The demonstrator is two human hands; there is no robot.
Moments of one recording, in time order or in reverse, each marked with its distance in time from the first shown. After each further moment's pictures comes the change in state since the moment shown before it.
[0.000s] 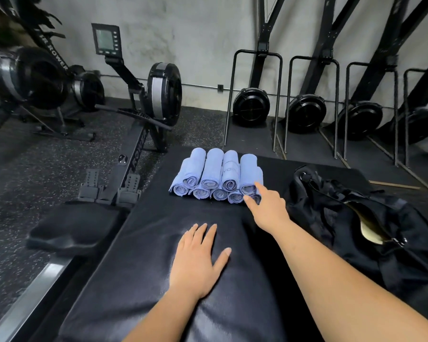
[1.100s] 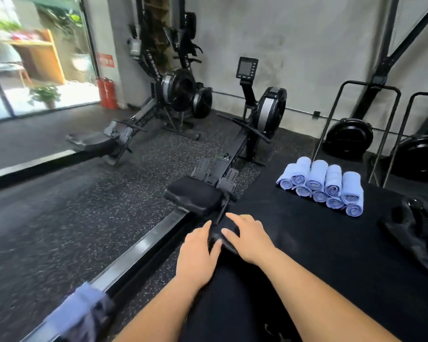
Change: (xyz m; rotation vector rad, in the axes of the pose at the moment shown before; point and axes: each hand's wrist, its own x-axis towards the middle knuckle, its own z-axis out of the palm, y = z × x) left_hand -0.240 -0.147 -0.121 -0.217 0.303 -0.441; right_hand -0.274 -0.191 0.129 -0.106 -0.396 -0.600
